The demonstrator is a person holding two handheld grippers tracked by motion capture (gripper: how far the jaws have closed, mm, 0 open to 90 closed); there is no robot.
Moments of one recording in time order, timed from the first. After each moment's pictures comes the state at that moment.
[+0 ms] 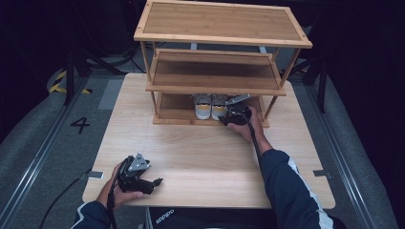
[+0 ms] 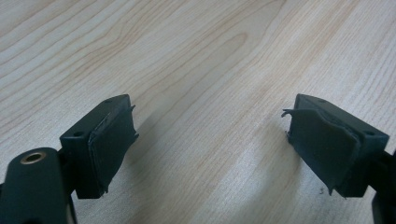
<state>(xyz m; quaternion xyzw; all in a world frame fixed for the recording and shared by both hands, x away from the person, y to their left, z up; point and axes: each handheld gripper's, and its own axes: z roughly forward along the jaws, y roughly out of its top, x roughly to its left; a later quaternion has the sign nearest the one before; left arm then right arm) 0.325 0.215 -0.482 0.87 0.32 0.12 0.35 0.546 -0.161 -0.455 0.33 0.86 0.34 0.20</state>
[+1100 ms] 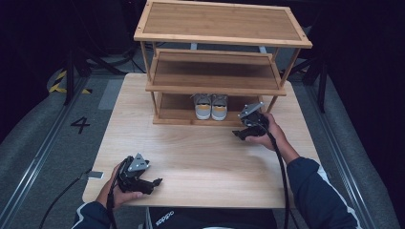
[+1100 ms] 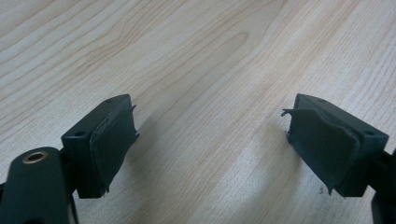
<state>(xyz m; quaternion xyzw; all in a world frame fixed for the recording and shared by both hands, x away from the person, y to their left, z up) 0.323 0.216 -0.483 0.87 0.32 0.12 0.35 0.483 -0.203 -0.420 0.25 0.91 0.27 0.19</state>
